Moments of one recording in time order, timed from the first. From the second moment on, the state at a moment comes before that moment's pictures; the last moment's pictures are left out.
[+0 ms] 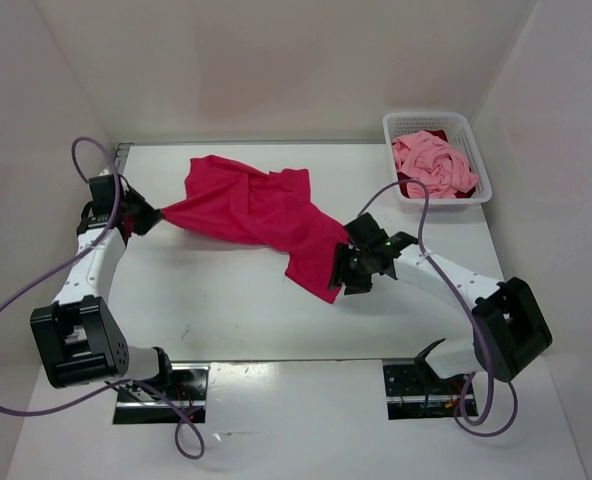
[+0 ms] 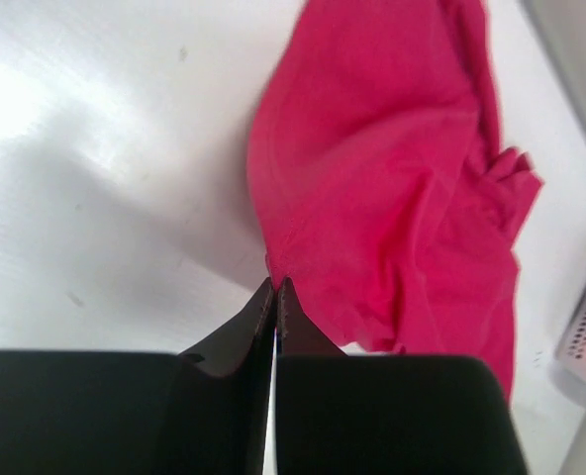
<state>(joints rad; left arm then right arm) 0.24 1.35 1.00 -0.36 0.16 -0.67 0.58 1.37 0.85 -0.60 -0.16 0.72</state>
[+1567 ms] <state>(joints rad) 0.12 1.50 1.60 -0.44 0.34 -0.70 0.37 1.41 1.83 -0.71 0.08 0.67</state>
